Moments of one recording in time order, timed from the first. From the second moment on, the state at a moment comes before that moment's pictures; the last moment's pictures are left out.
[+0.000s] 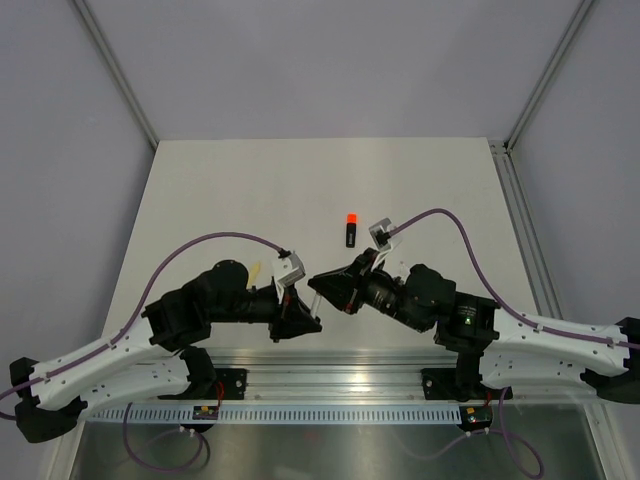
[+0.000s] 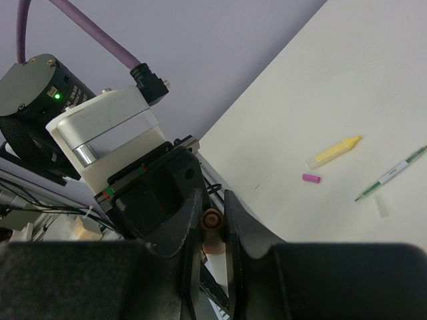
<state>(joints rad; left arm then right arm) -1.06 0.73 0.78 -0.38 0.38 -0.34 1.31 0.94 0.86 0.05 0.28 0.65</state>
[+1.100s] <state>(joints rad) -1.05 0.78 0.81 -0.66 0.42 -0.30 1.50 1.01 0.71 0.16 0.59 0.87</state>
